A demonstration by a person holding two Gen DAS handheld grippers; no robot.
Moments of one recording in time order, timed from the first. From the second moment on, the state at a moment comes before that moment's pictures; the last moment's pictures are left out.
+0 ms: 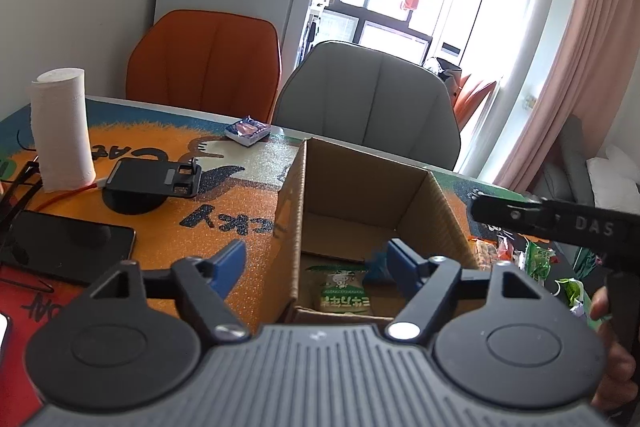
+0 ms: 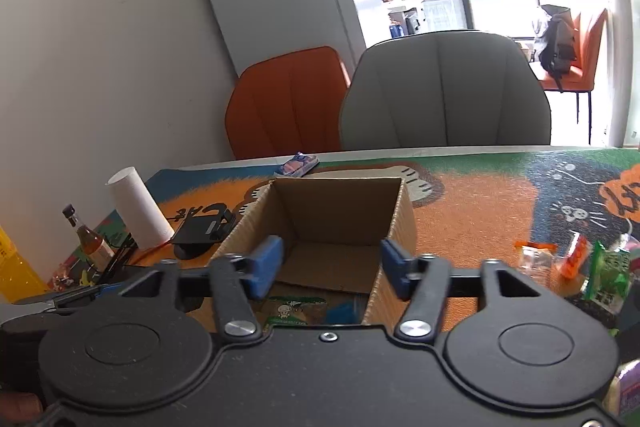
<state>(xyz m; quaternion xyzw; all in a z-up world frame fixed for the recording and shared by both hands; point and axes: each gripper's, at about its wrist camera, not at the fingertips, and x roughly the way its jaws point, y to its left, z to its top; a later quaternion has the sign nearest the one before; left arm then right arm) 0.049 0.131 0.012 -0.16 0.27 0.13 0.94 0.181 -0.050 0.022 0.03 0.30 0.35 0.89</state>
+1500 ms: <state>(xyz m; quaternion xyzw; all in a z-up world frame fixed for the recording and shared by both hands) 0.099 -0.013 0.016 -0.09 0.28 0.01 0.96 0.179 -0.248 -0.007 0.06 0.33 0.19 0.92</state>
